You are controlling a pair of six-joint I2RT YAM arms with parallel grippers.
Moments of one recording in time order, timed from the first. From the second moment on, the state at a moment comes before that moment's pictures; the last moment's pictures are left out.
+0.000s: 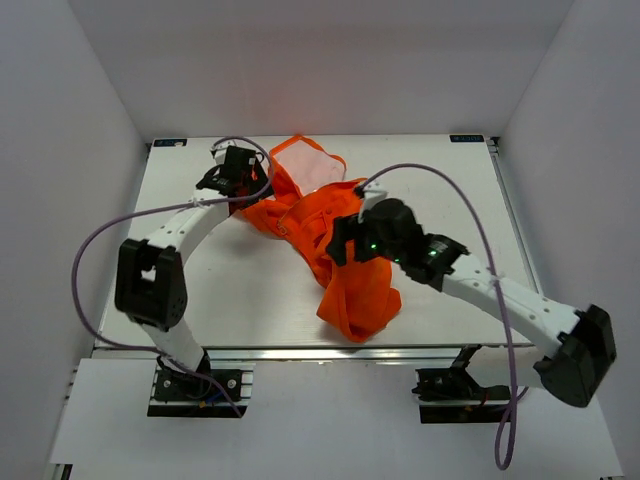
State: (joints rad) left arm -0.32 1.65 1.33 -0.45 -0.32 -0.64; right arm 0.80 1.17 1.01 -0.33 0.01 0.36
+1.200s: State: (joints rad) left arm -0.30 1.23 0.85 -0.66 -0.40 -0.95; right arm -0.06 1.30 0.95 -0.53 0.06 0.45
